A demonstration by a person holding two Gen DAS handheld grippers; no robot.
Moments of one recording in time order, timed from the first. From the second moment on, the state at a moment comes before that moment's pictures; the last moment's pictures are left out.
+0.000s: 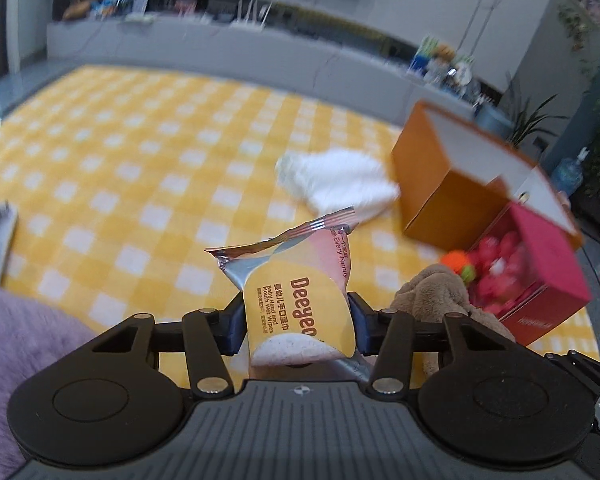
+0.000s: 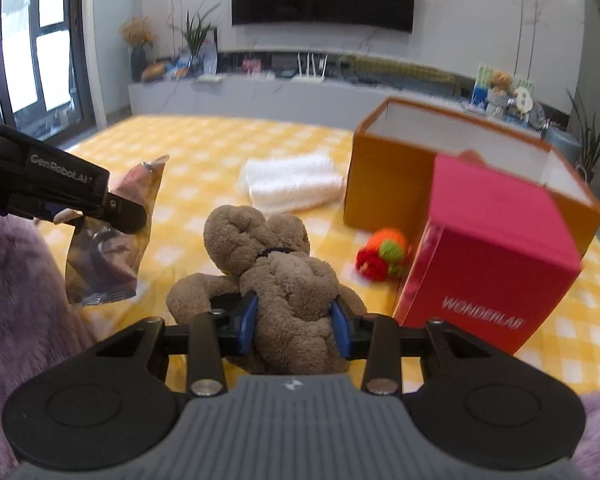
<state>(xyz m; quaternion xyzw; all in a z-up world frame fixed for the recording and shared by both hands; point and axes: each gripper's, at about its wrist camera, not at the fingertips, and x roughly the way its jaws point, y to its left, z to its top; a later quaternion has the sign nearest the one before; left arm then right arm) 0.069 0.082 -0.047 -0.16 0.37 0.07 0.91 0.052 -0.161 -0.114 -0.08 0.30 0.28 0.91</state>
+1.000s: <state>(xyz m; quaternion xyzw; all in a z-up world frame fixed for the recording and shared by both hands) 0.250 -0.075 0.043 -0.08 0.30 -0.18 0.93 0.221 -0.273 0.014 -0.11 0.27 0.16 0.94</state>
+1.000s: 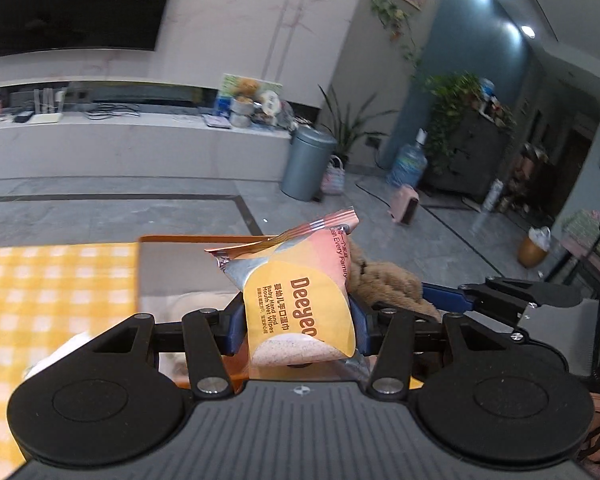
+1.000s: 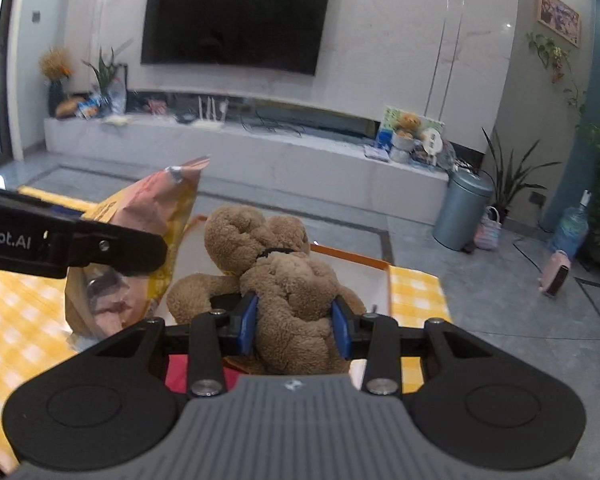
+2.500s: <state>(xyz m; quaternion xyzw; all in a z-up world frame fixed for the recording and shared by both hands) 0.297 -0.088 0.004 -0.05 0.32 -0.18 0.93 0.301 -0.283 -0.041 -0.15 0.34 0.14 0.92</state>
